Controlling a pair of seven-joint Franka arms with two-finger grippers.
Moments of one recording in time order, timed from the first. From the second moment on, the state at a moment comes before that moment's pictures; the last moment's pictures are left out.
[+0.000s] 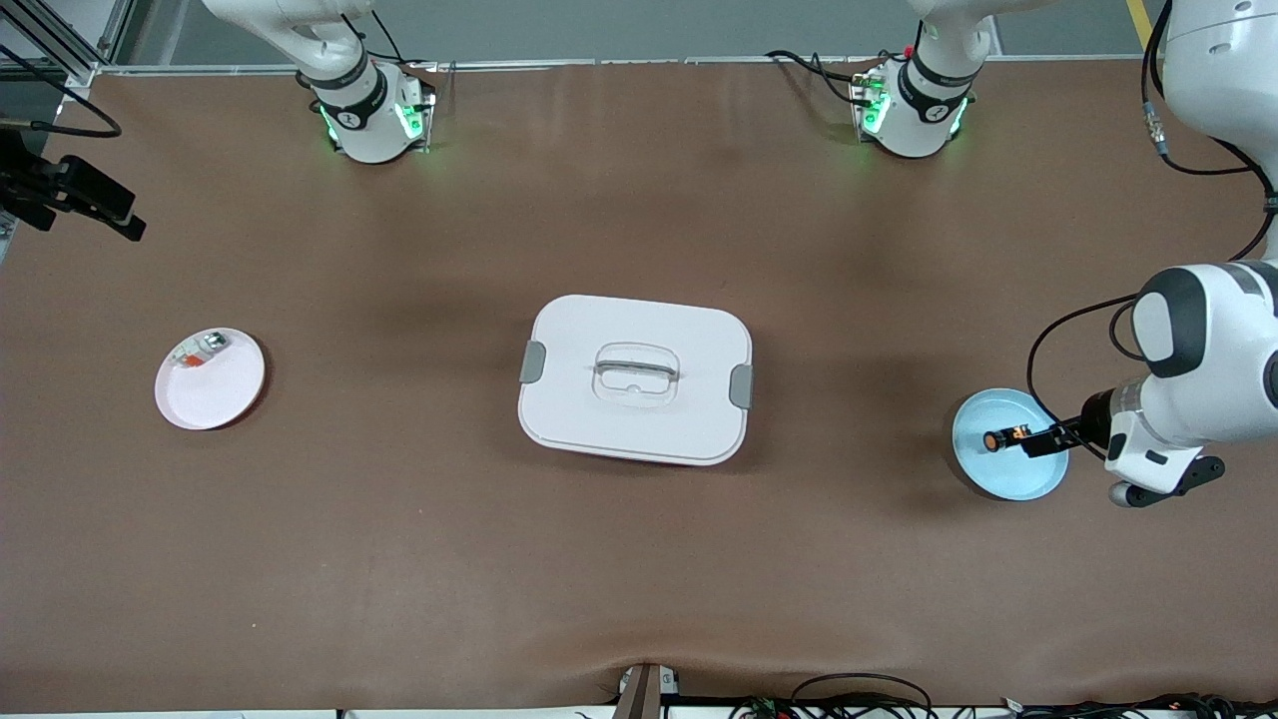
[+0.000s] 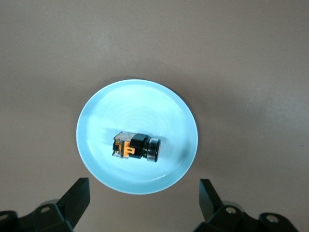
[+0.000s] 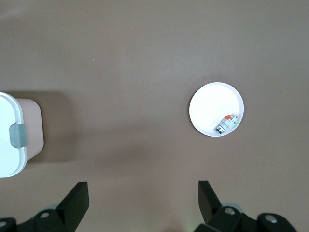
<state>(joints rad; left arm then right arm) 0.15 0.51 -0.10 -1.63 0.04 2.06 -0.30 0.04 -0.07 -0.04 -1.53 0.00 1.46 0.13</state>
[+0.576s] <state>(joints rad) 0.17 0.51 -0.10 -1.76 0.04 2.26 -0.30 0.04 -0.07 -0.04 -1.53 0.00 1.46 0.13</state>
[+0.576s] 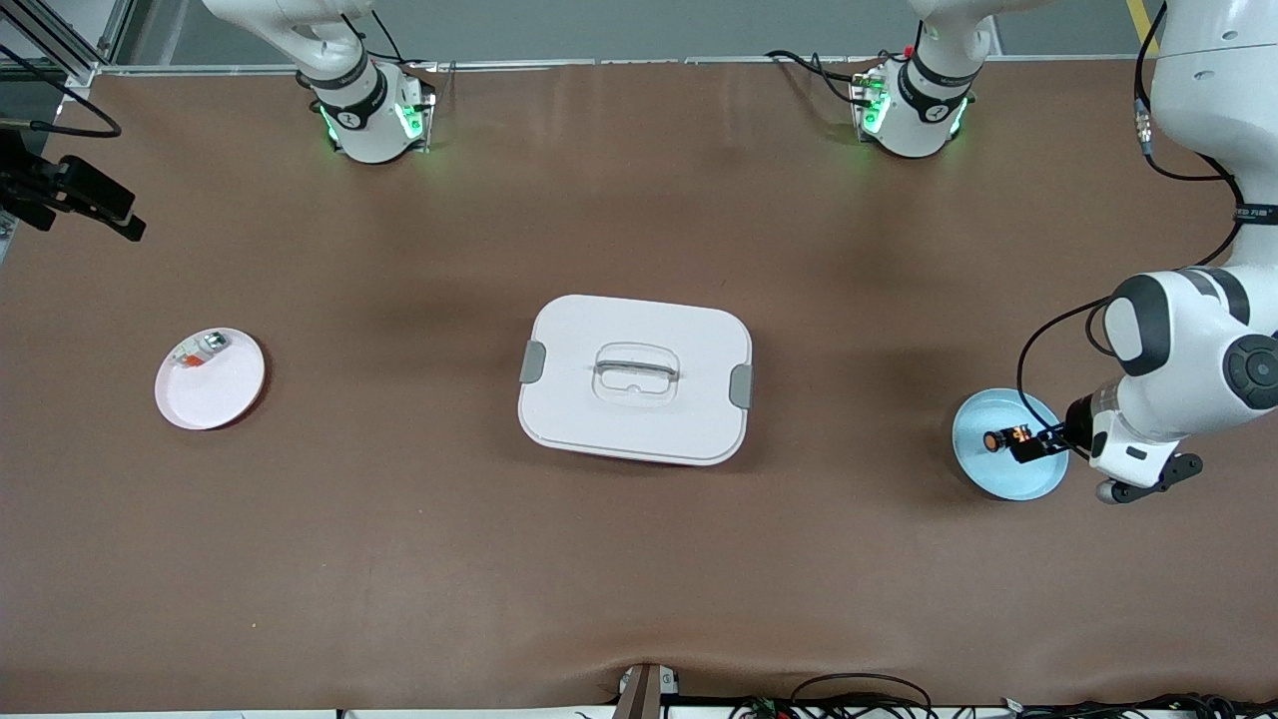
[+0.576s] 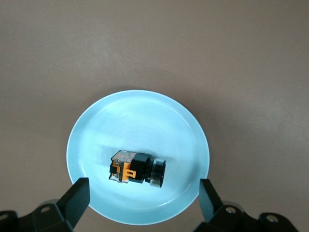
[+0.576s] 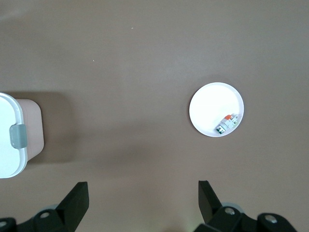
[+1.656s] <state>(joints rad) 0.21 0.55 -0.10 -1.84 0.03 2.34 -0.24 0.04 -0.07 -0.04 -1.53 0.00 1.49 0.13</state>
